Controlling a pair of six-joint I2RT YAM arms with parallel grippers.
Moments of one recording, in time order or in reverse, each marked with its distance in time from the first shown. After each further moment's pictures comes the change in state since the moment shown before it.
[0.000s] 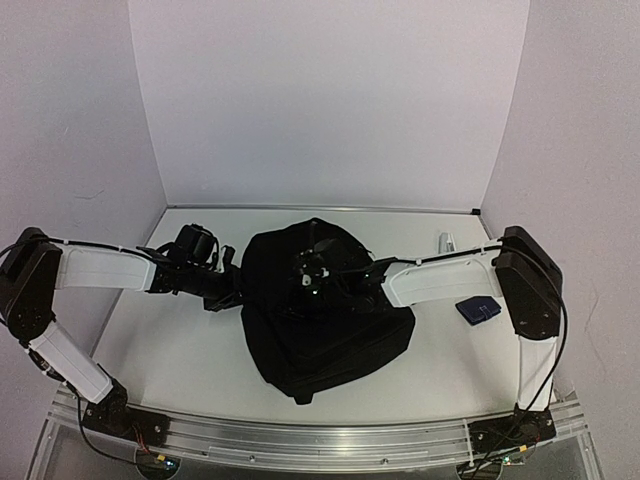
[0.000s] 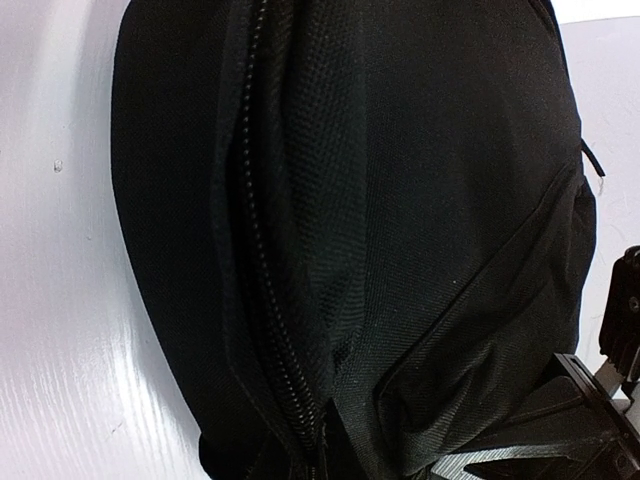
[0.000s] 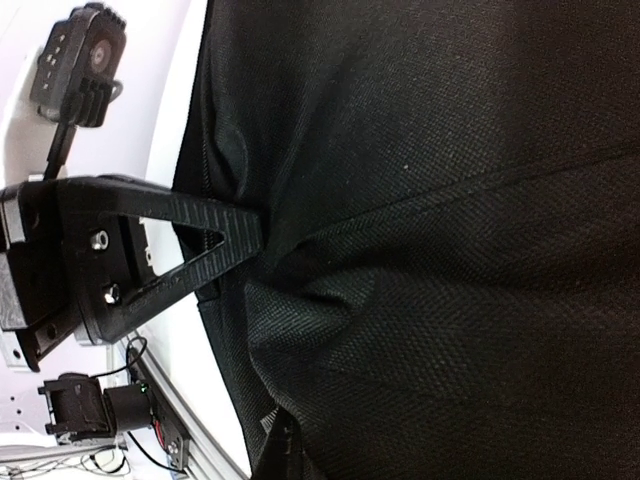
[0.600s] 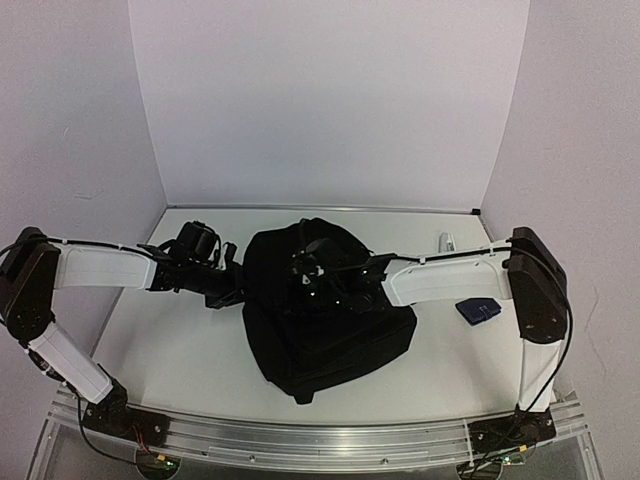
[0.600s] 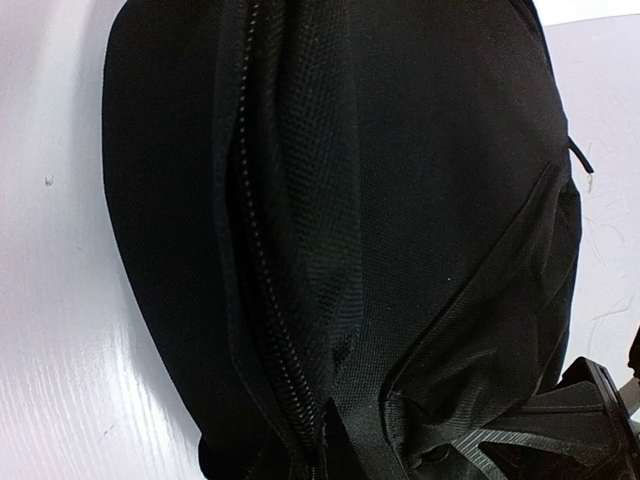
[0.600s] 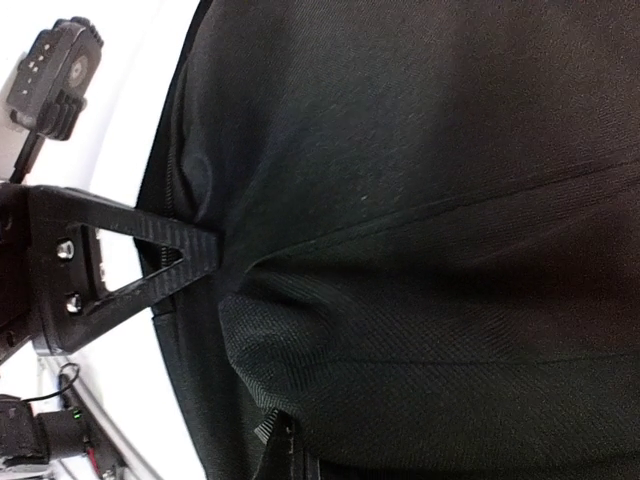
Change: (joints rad) left arm -0.012 -0.002 0.025 -0.018 -0.027 0.002; right arm 0.039 -0.032 0.051 -0.164 0.254 -0.110
